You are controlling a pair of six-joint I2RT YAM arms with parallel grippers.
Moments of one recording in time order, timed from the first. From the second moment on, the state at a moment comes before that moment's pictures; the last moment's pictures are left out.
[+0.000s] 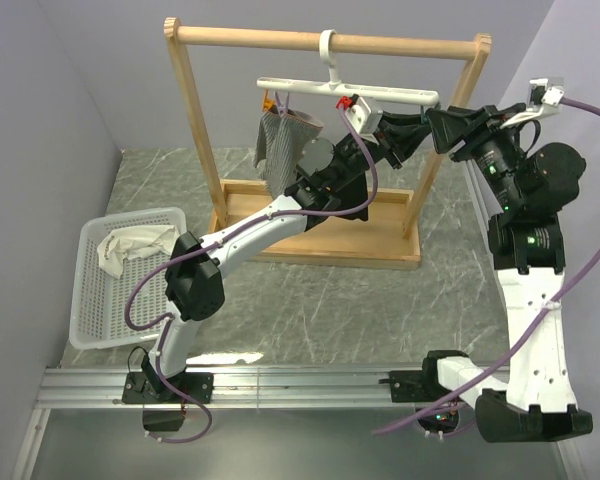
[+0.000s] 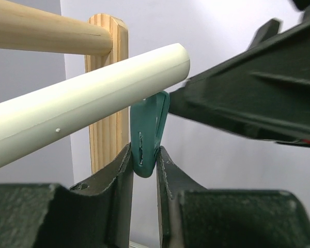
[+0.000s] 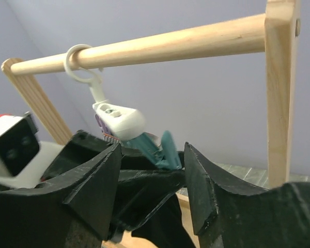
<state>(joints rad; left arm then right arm) -0.90 2.09 2.03 0.72 0.24 -0.23 -0.01 1.06 1.47 -0.12 -0.39 0.44</state>
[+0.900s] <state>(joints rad) -0.90 2.09 2.03 0.68 0.24 -0.23 0.12 1.10 1.44 -0.12 -0.20 0.32</state>
